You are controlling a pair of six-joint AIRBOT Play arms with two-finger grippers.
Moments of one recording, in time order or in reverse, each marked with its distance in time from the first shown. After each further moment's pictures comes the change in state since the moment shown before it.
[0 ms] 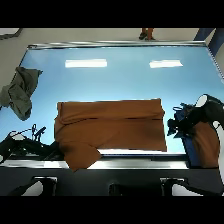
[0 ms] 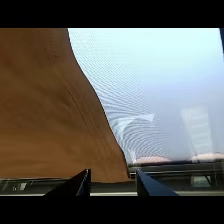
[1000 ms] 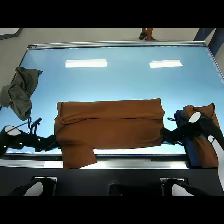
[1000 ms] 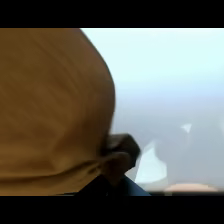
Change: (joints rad) left arm -0.019 0.050 0.122 0.010 0.019 0.034; right arm 0.001 0.084 -0.261 0.115 -0.277 -0.039
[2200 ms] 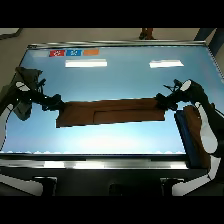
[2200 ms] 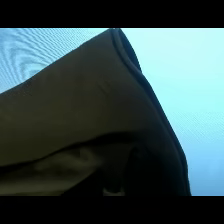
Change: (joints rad) left arm -0.145 -0.657 0.868 -0.013 0.008 -0.137; right arm 0.116 -0.449 0.673 0.064 -0.108 0.142
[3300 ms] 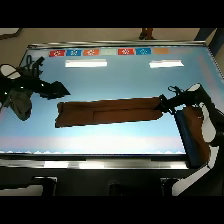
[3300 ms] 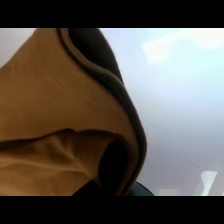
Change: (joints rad) left arm -0.163 0.224 0.100 -0.003 -0.081 0.002; right arm -0.119 -0.161 0.085 0.284 0.203 -0.117
